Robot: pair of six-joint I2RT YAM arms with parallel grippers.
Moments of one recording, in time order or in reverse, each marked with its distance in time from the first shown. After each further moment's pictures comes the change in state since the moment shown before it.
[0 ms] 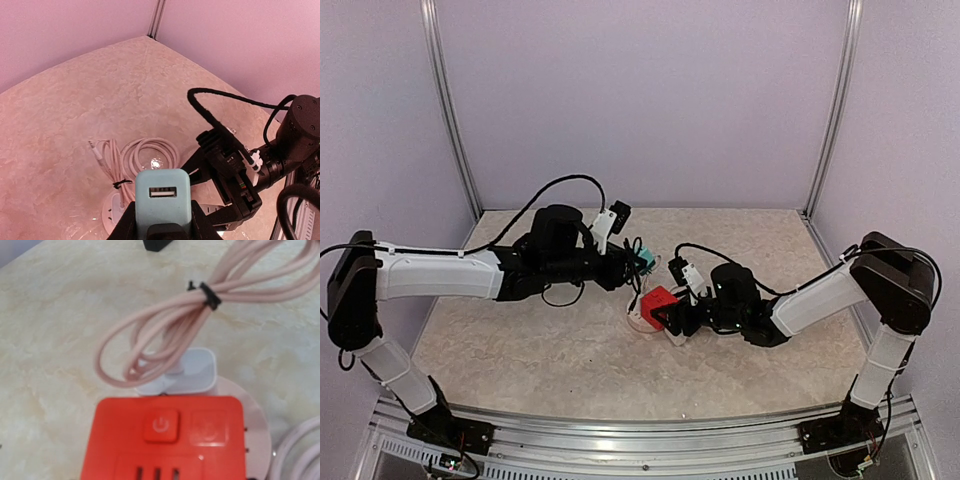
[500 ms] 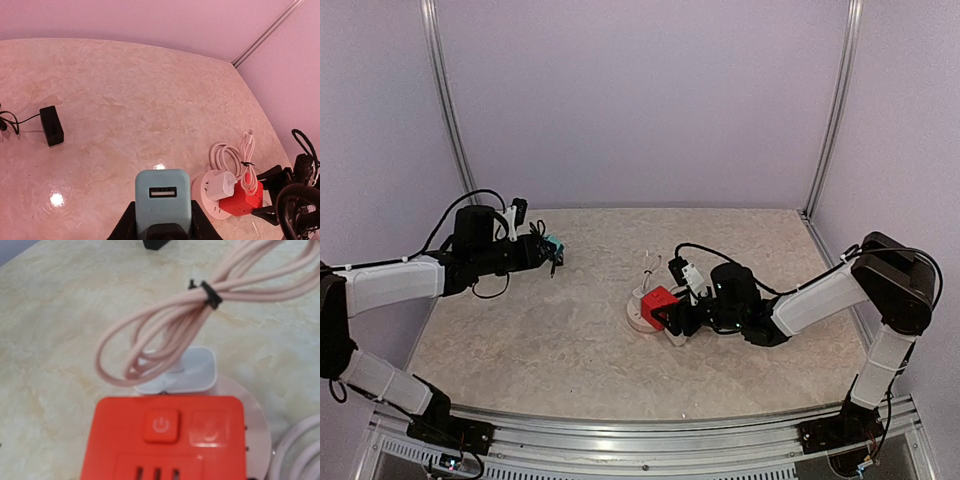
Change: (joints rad) left arm 0.433 -0.277 -0.257 -0.058 0.111 -0.199; right arm 0.000 -0.006 0.001 -0.013 0.001 0.000
